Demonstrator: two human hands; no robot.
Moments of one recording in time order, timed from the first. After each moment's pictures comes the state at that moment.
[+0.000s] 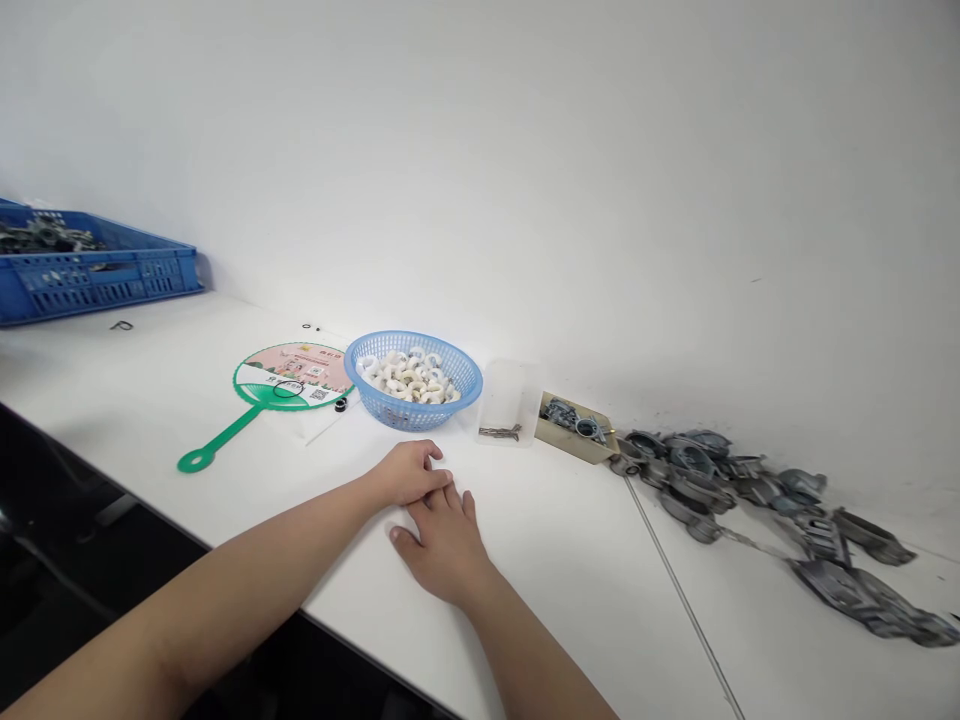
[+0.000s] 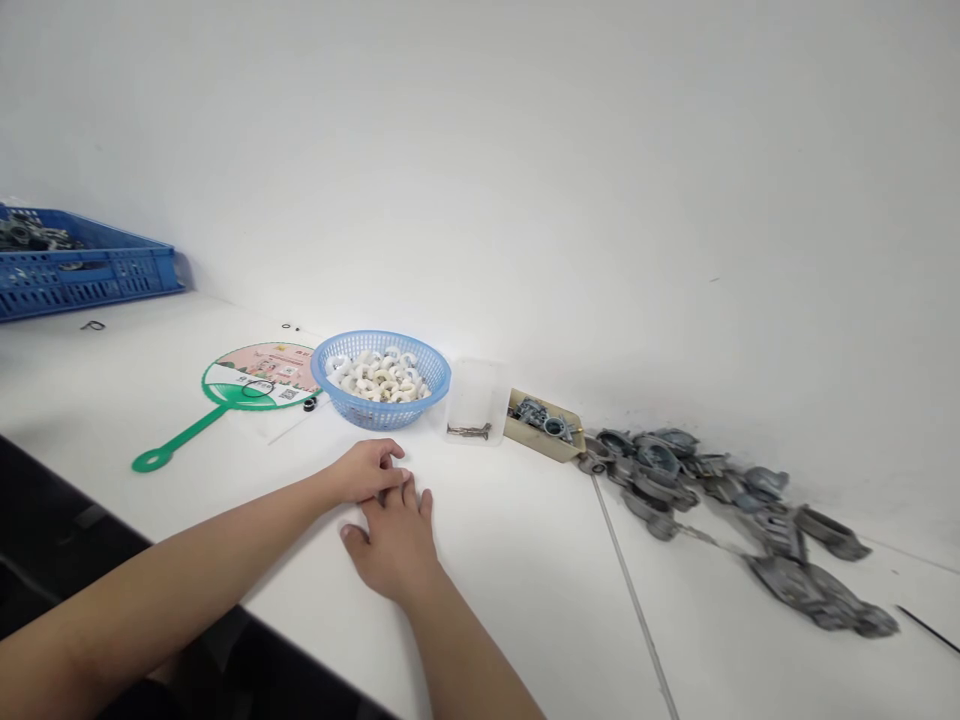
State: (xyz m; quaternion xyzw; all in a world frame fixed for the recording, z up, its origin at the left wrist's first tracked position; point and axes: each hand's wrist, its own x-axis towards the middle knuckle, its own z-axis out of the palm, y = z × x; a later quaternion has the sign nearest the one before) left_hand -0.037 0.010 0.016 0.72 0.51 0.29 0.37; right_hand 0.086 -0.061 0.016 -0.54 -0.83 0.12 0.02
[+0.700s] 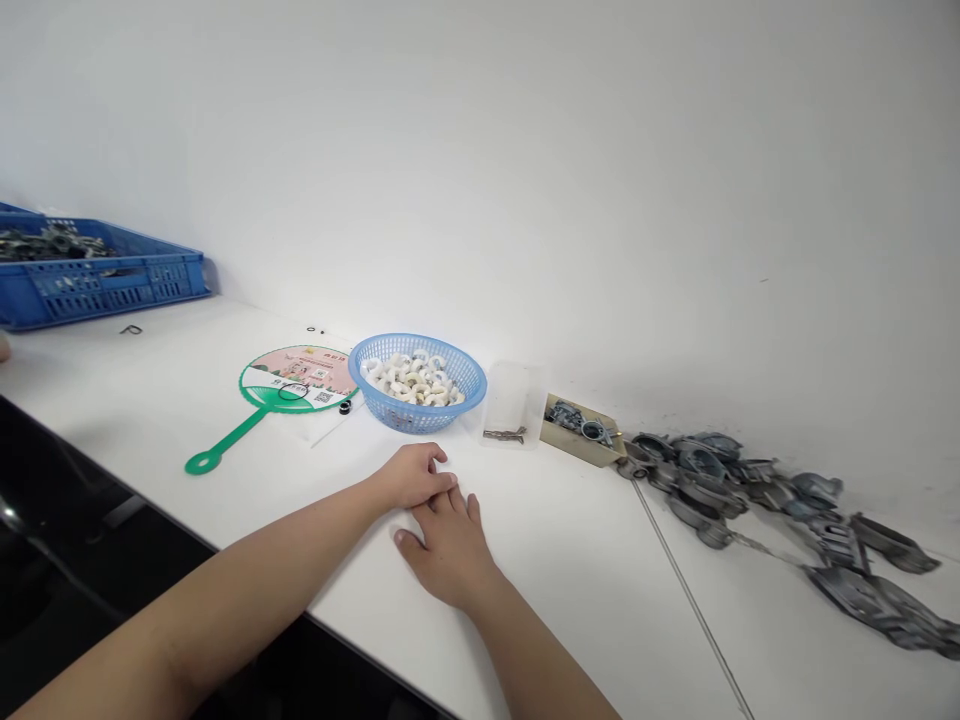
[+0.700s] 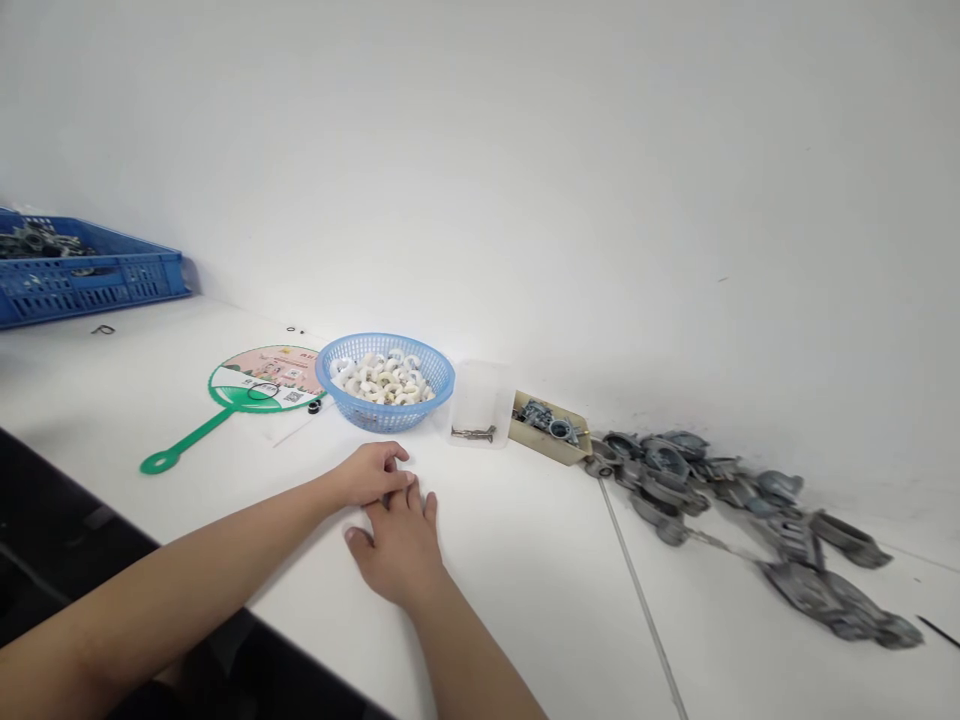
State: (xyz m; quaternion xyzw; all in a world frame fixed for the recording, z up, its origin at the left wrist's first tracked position) left_hand -0.037 0.009 0.018 0.72 0.51 0.29 0.37; right_hand 0.086 -0.060 0.017 -0.53 -0.83 0.12 0.04
